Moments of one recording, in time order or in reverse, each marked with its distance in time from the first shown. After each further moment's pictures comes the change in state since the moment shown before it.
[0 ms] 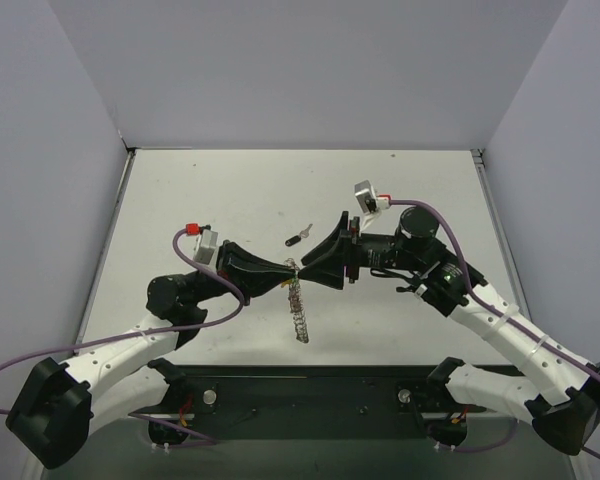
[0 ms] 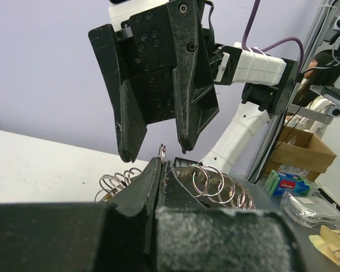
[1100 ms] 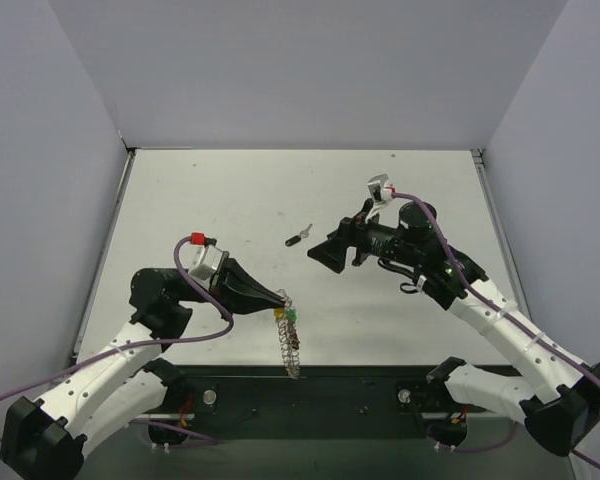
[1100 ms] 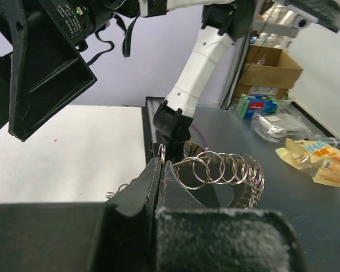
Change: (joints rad) left arm 0.068 -0.166 0.092 -0.343 0.396 0.090; right arm -0.105 0.004 -0.021 -0.129 0.261 -0.074
